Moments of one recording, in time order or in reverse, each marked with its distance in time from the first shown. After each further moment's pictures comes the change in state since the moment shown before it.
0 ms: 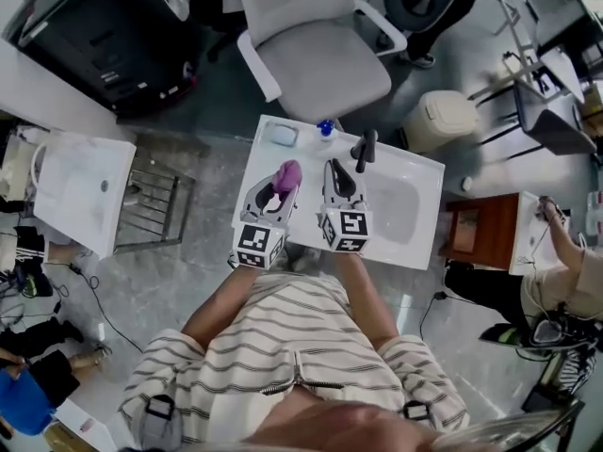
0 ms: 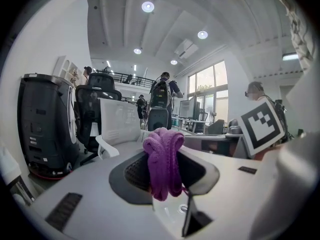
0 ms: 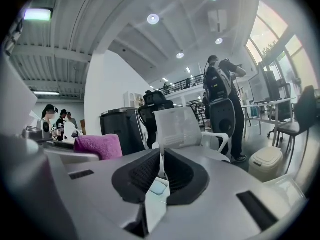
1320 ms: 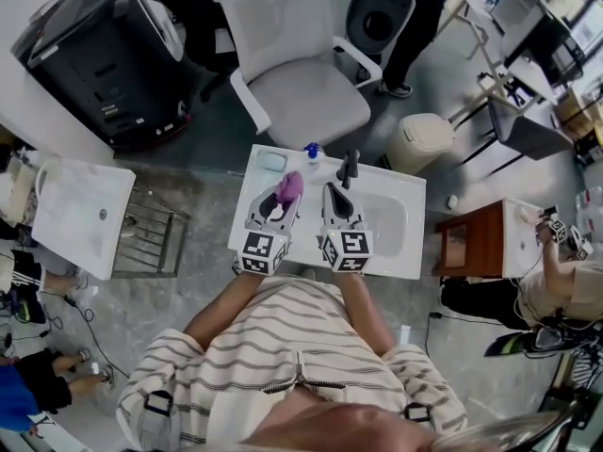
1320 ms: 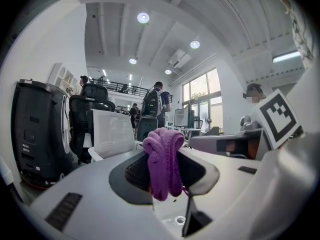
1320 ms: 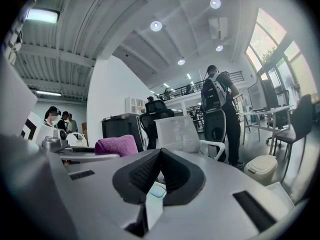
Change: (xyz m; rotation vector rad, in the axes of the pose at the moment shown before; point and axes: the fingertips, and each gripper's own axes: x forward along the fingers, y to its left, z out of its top) left arm -0.004 -0.028 0.039 0.036 -0.109 -0.054; right arm -0.053 0.008 0.042 -0.022 -0.062 -0.011
